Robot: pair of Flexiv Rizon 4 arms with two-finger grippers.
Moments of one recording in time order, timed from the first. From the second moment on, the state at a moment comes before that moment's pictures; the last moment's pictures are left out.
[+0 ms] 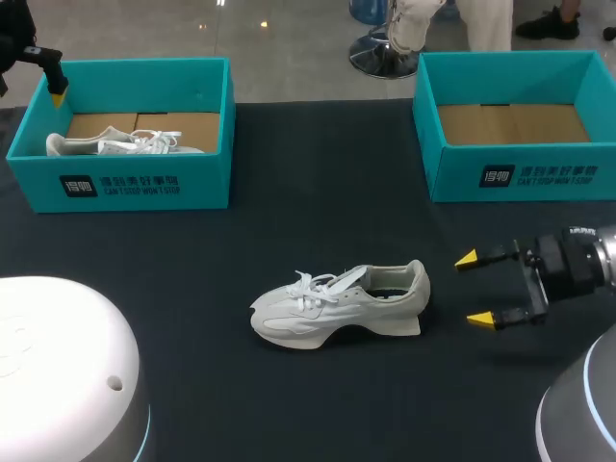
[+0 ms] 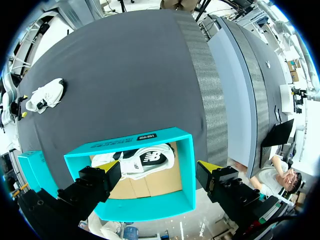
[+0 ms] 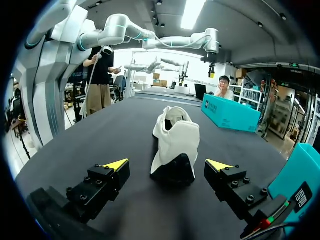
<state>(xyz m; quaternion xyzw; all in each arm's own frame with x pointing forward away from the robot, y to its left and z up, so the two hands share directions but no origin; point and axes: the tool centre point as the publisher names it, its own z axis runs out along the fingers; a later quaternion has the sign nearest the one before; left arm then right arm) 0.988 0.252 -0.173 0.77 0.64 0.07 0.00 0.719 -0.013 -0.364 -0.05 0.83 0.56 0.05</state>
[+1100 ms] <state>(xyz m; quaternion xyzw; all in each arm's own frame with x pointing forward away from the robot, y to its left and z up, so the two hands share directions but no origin) 0.988 0.252 -0.173 0.77 0.64 0.07 0.00 0.722 0.034 -0.396 -0.05 0.81 0.59 0.05</state>
